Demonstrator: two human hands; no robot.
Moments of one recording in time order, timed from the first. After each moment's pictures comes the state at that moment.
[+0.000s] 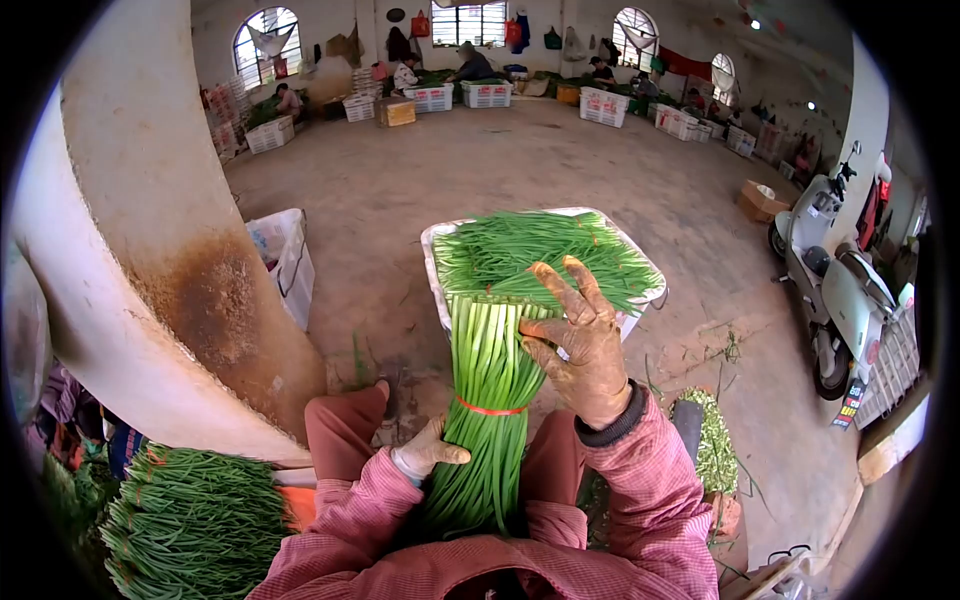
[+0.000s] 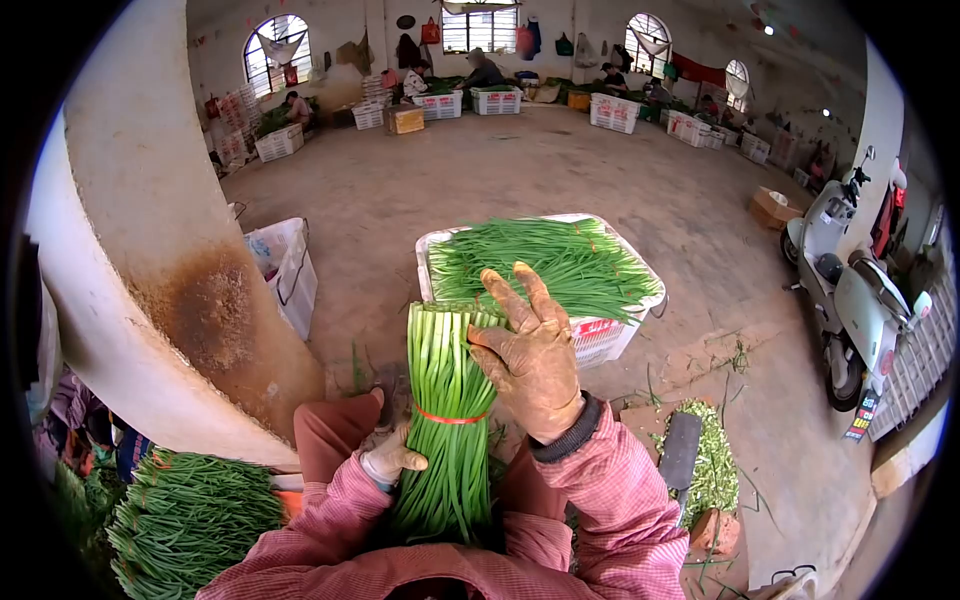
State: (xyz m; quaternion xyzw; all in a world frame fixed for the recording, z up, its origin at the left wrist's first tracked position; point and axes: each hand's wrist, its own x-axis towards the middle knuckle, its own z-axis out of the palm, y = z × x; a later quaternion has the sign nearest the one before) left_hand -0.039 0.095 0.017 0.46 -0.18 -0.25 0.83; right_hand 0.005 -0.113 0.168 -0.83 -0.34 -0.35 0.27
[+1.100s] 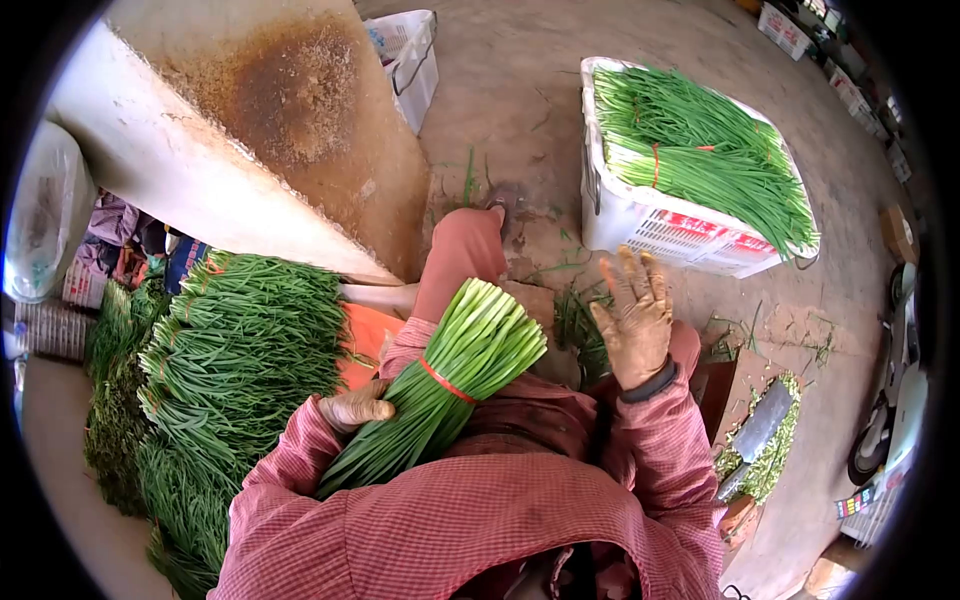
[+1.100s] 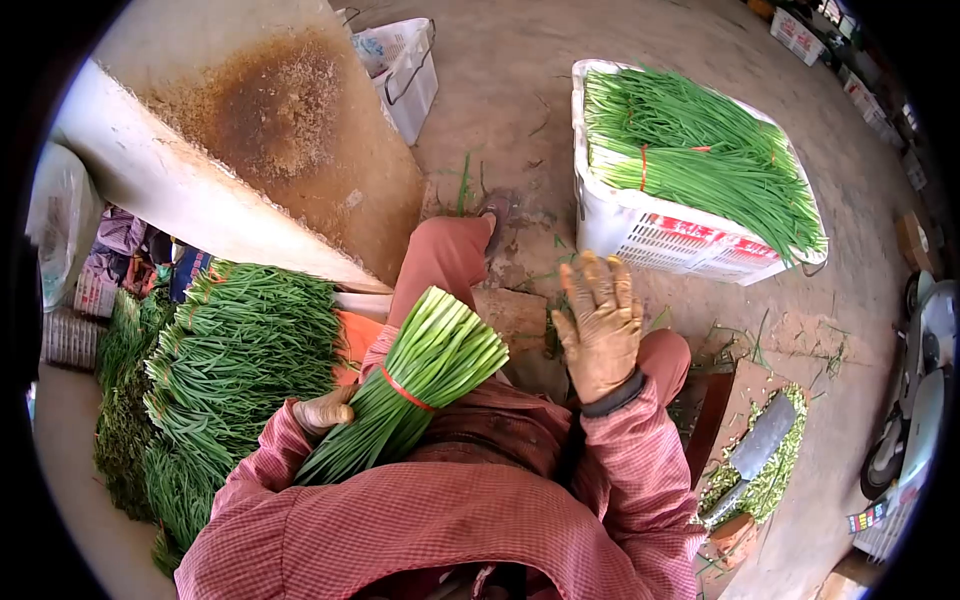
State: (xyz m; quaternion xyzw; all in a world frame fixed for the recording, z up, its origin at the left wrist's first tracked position) left_hand -0.219 0.237 -0.017 0.54 0.14 -0.33 0.76; right_hand 0.004 -0.054 0.004 -0.90 -0.35 -0.17 0.17
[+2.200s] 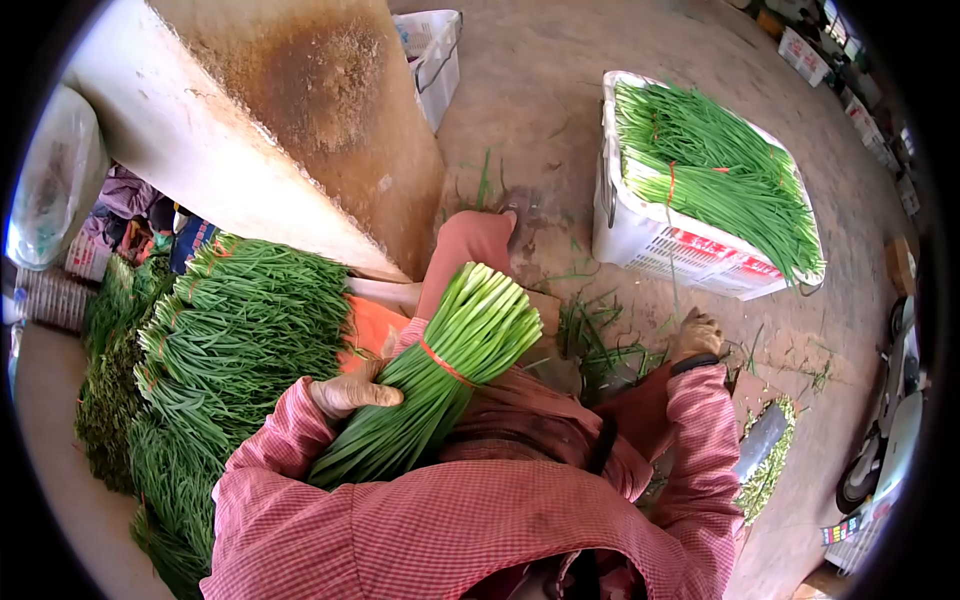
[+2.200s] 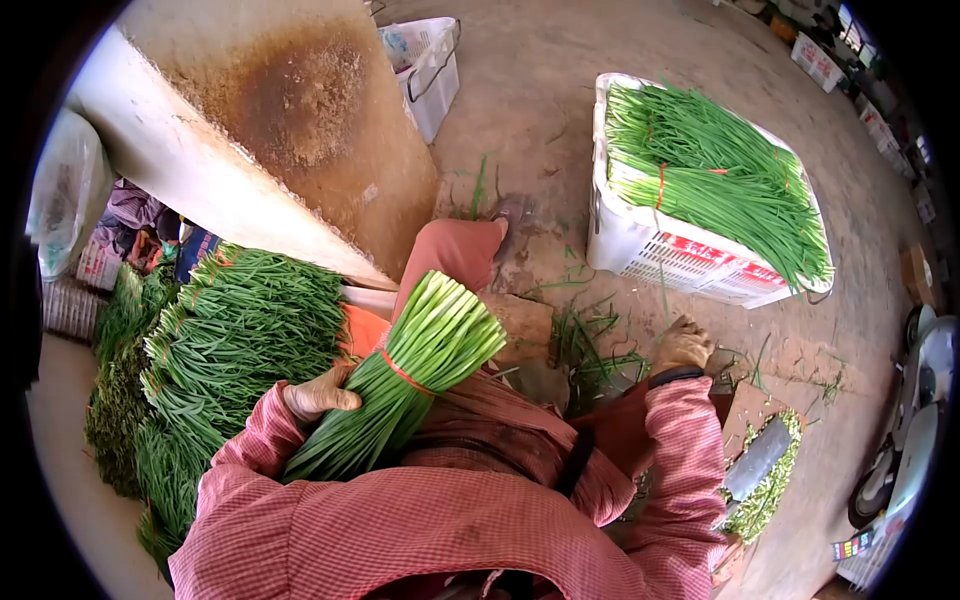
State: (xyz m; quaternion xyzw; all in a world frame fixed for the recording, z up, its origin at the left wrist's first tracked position) left_hand -0.207 0.236 0.010 0.53 0.16 -0.27 0.78; right_hand 0.077 -0.141 -0.092 -0.98 -0.14 0.02 -0.16
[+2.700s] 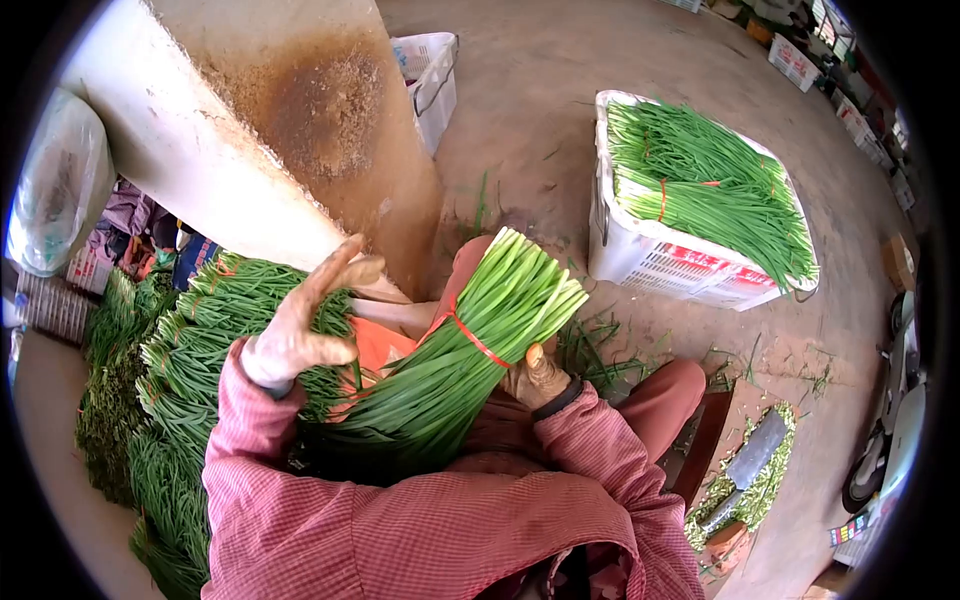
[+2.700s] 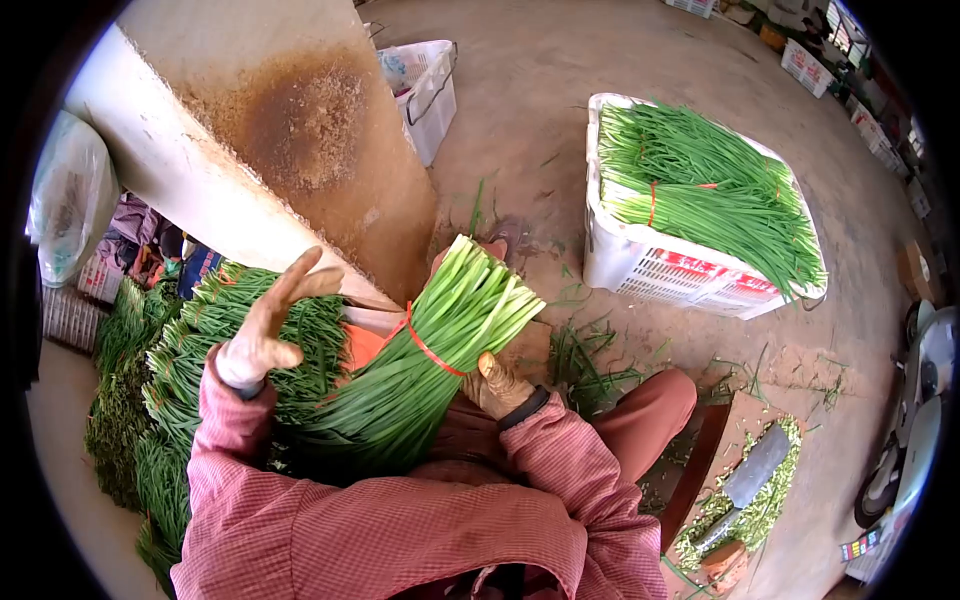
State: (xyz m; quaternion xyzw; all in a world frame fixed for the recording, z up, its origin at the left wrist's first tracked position) left_hand -0.168 0.257 0.105 0.81 0.05 -0.16 0.56; right_hand -0.047 0.036 -0.046 -0.16 -0.15 0.50 0.84
